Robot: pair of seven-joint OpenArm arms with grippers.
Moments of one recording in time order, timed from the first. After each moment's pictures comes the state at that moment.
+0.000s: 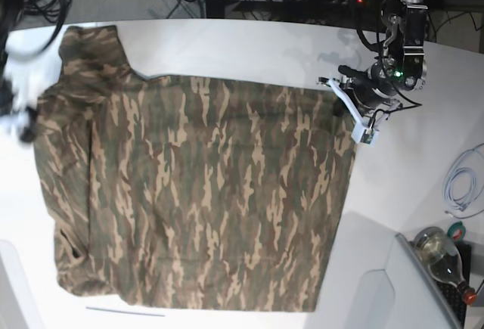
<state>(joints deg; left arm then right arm) 9.4 -16.7 -4.0 77.0 -13.1 -20.6 31.8 -7.9 13.4 31.7 82.0 29.0 13.4 -40.8</state>
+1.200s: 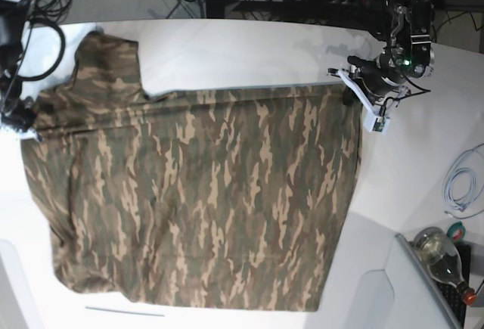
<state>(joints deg) 12.4 -16.3 -8.6 77.1 -13.3 -21.0 31.6 3.0 19.2 20.7 49.9 30.7 -0.5 -25.2</state>
